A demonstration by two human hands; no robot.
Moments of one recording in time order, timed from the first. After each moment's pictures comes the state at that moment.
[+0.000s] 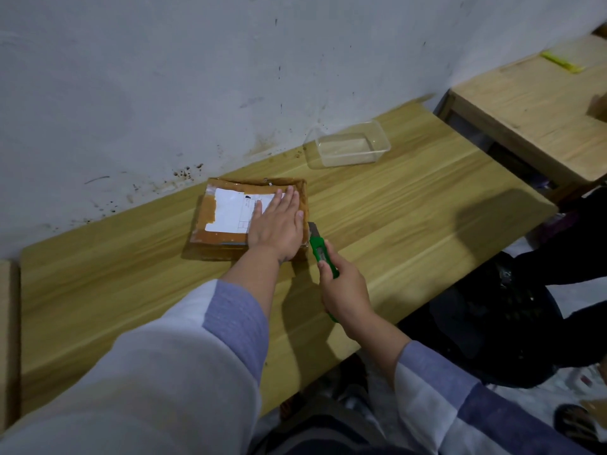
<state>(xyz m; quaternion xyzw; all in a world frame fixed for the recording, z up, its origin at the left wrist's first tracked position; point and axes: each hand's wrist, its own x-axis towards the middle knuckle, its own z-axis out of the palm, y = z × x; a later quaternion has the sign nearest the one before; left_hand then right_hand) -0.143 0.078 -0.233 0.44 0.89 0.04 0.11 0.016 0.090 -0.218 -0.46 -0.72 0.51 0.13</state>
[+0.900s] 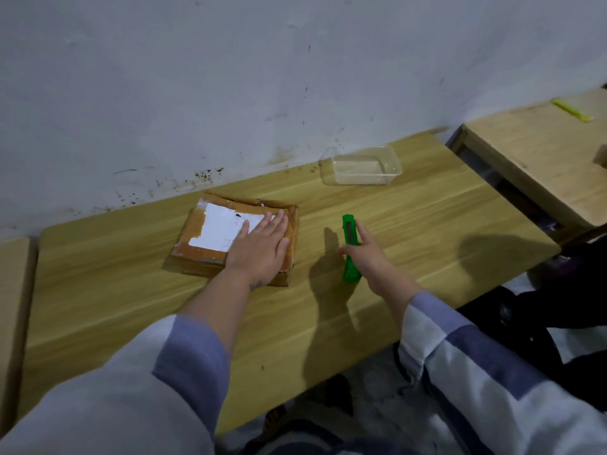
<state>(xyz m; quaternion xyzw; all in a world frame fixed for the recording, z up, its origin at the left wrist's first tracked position) -0.153 0.016 -0.232 0.46 0.88 0.08 0.11 -0.010 0.167 -0.200 -0.47 -0.67 0.58 0.05</state>
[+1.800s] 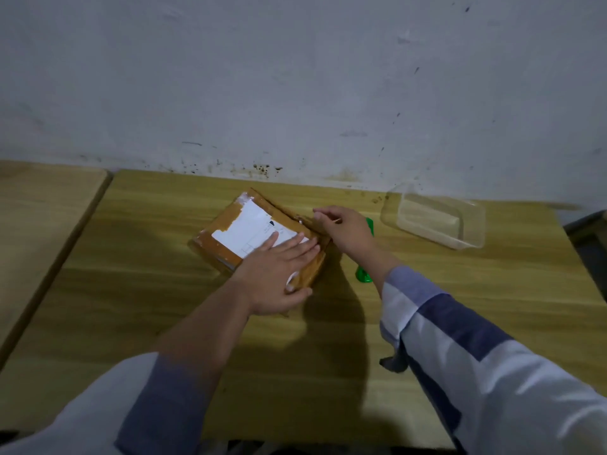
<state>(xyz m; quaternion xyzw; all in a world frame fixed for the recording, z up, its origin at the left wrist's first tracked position) -0.149 0.019 -0.230 0.45 0.89 0.04 0.11 -0.163 0.208 -0.215 -0.14 -0.88 0.45 -0.02</state>
